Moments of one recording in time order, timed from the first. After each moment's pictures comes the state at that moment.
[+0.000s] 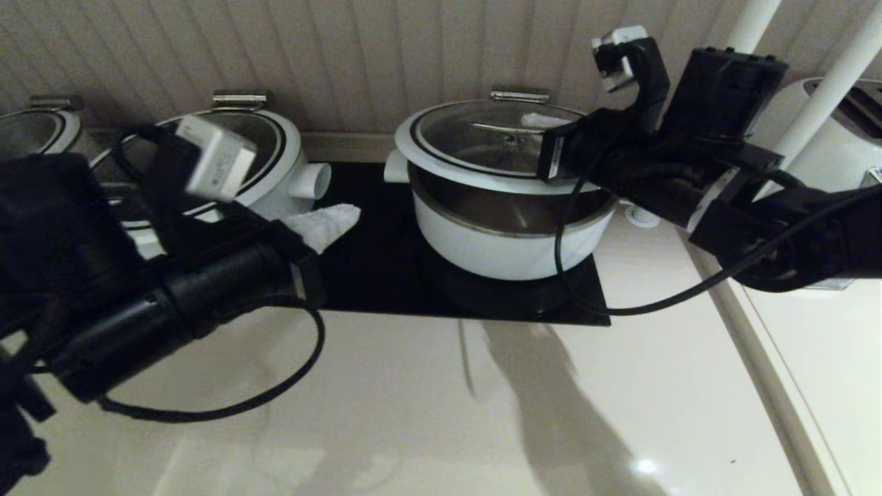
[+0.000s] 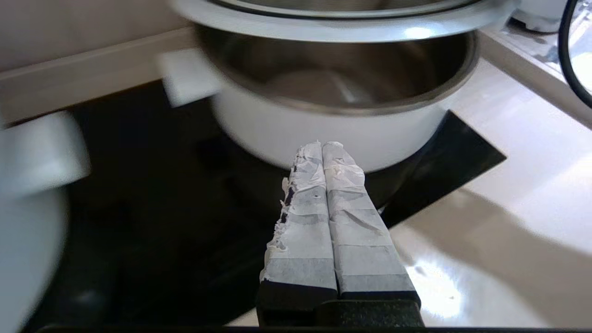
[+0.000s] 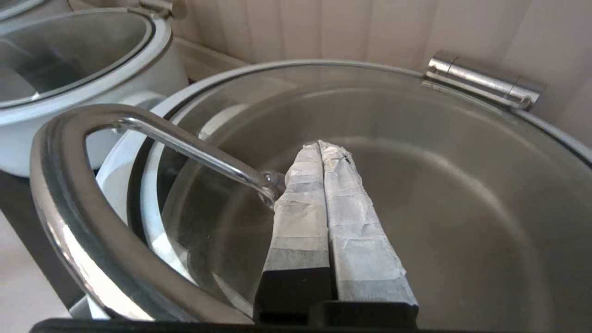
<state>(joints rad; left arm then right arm) -0.53 1.44 -0.67 -0.82 -0.09 0.10 0.52 1.86 -1.35 -0.71 0.06 -0.11</state>
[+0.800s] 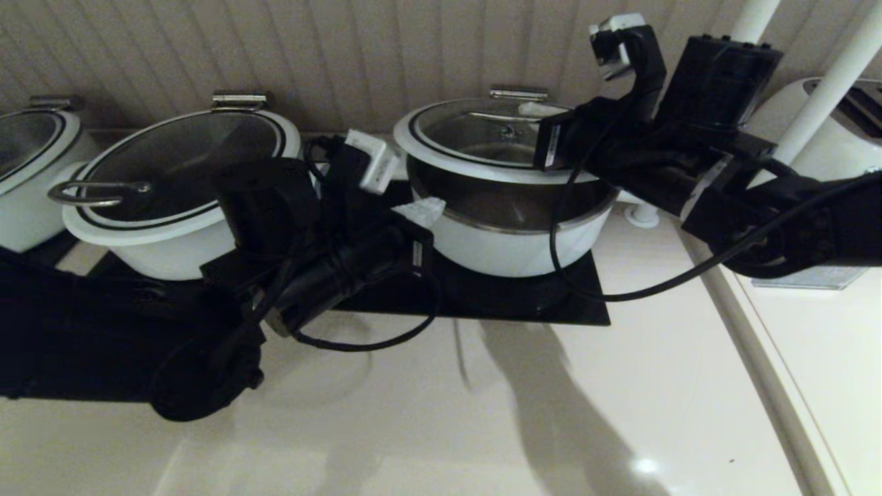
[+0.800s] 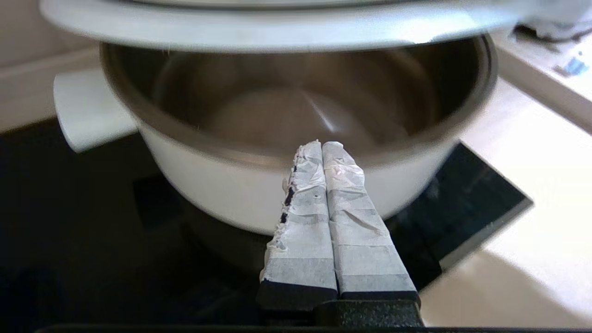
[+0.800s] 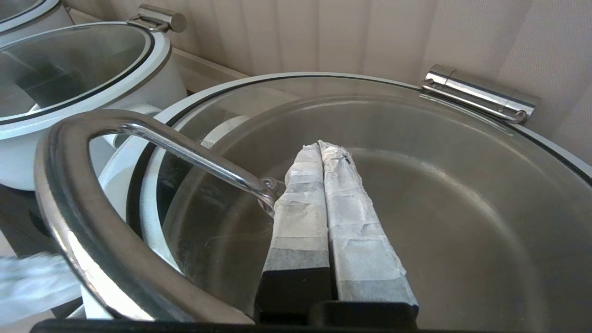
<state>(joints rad) -0.62 1.80 -0.91 -0.95 -0.04 0.09 0.50 1.88 -1.41 -0.69 0.06 -0.11</state>
